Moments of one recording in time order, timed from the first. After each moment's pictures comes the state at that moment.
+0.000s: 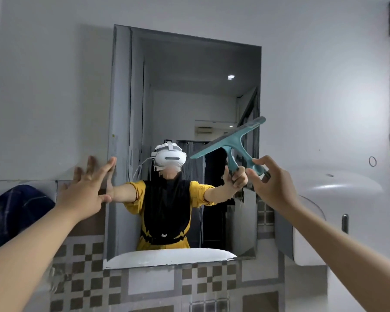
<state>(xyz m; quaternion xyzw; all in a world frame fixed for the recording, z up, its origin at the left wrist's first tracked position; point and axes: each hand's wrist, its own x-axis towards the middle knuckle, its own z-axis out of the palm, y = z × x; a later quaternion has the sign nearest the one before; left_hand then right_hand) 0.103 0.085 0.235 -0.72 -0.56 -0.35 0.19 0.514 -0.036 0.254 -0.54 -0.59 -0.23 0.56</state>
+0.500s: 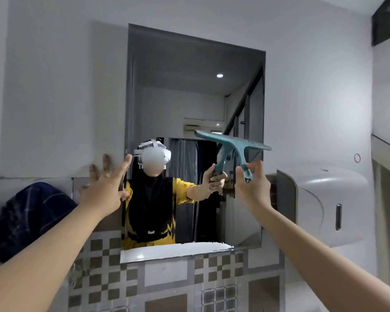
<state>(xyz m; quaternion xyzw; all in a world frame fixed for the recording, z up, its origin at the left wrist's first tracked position) 0.099 0.104 0.231 -0.75 -0.52 -0.38 0.15 0.414 -0.036 0.238 -0.56 -0.48 -0.09 0.68</state>
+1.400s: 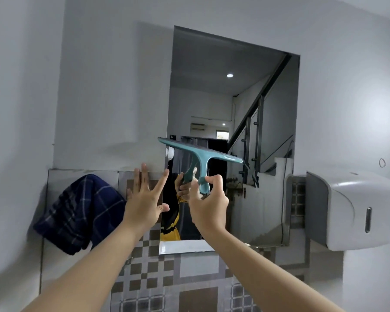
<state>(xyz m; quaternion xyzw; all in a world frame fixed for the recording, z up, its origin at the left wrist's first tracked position) 0.087 0.100 0.179 -0.77 -0.43 -0.43 0.19 0.222 -0.011 0.198 -0.47 -0.52 -0.01 0.71</state>
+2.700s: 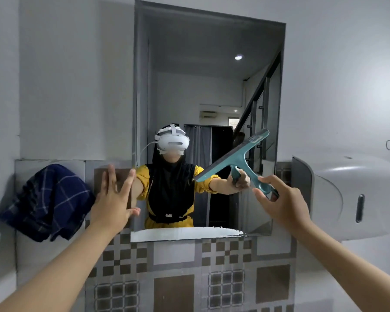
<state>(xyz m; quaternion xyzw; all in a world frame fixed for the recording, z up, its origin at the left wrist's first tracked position) 0.106 0.085 0.155 -0.73 -0.54 -0.36 0.22 0.481 -0.049 0.178 -0.56 -0.60 -0.27 0.50</state>
